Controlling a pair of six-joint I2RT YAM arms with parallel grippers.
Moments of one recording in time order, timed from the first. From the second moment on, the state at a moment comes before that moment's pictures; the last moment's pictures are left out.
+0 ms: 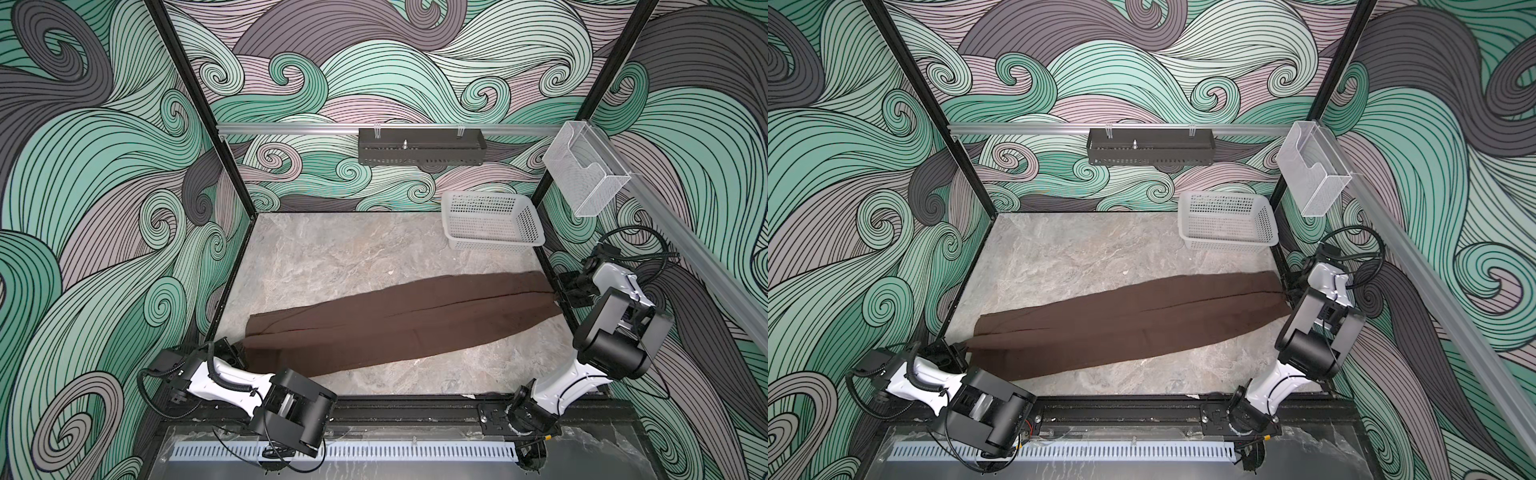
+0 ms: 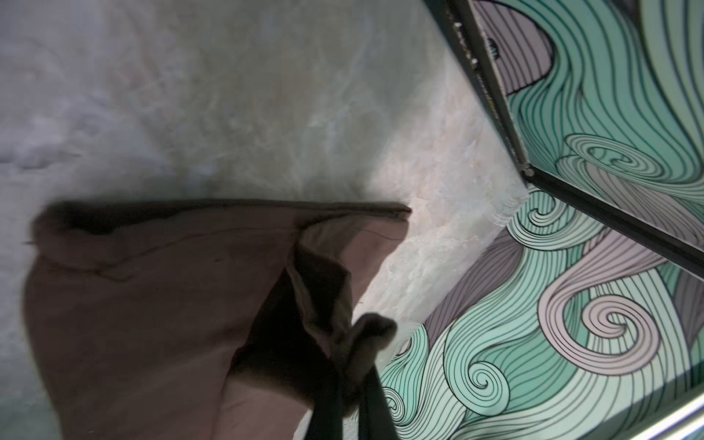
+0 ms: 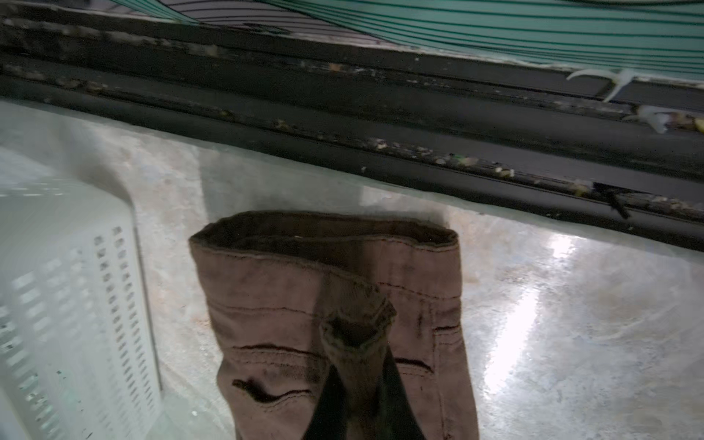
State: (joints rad) left arm 1.27 0.89 0.53 -0.91 0.63 -0.93; right arm -0.61 1.74 1.25 -0.81 -0.11 0.78
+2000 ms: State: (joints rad) left arm 1.36 1.23 0.65 -0.92 0.75 -0.79; right arm -0.51 1.31 1.08 -0.93 -0.06 0.87
